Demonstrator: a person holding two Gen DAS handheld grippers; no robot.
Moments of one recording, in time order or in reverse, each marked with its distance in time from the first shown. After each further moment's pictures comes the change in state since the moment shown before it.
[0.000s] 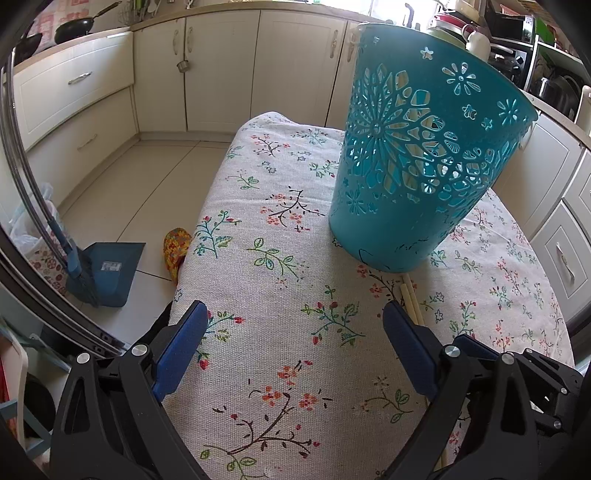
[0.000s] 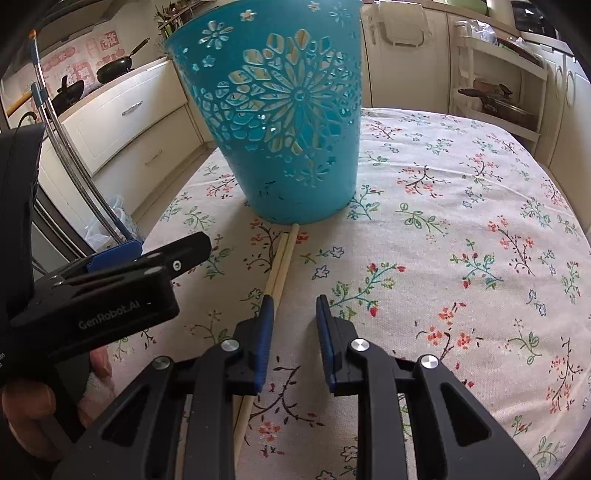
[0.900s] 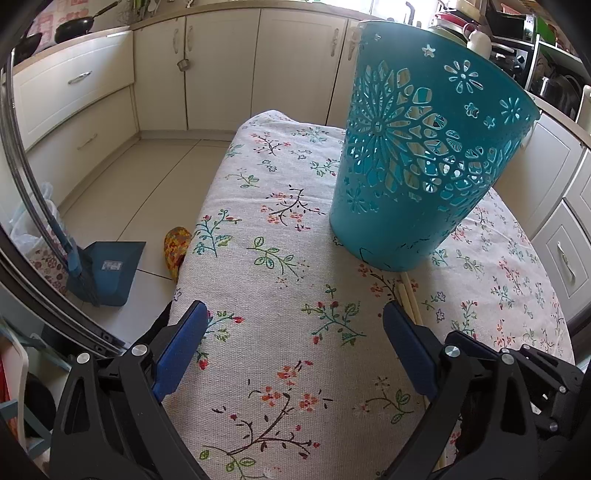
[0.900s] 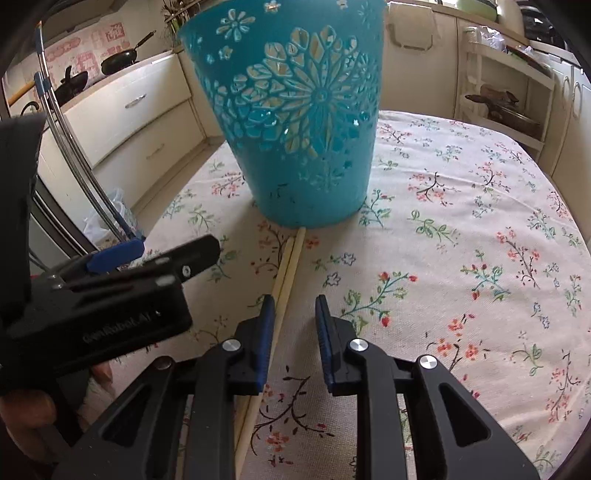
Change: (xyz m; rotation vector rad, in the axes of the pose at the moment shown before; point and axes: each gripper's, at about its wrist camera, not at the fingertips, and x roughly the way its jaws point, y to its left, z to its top) left arm 0.003 -0.002 -0.001 0.001 0.007 0.006; right arm 0.006 0.010 0.004 -0.031 0.004 -0.015
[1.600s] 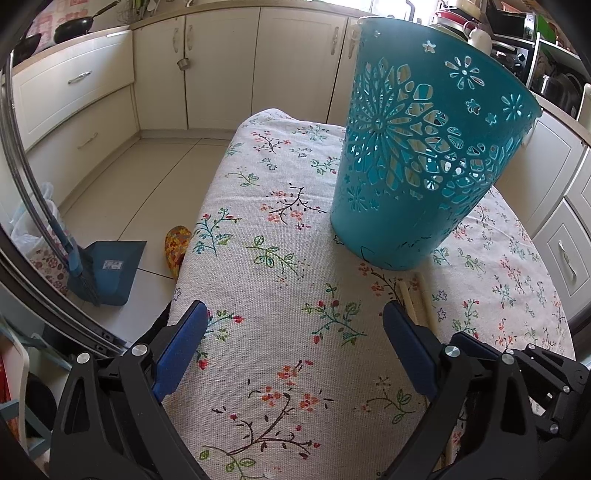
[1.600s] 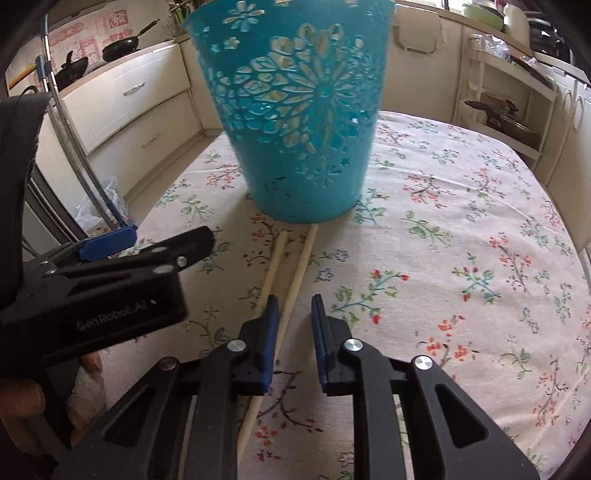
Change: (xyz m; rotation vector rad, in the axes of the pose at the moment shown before) left arm 0.002 0.001 0.000 0.001 0.006 0.003; right arm -0.003 -0.002 -0.002 -0.035 0.022 -0.045
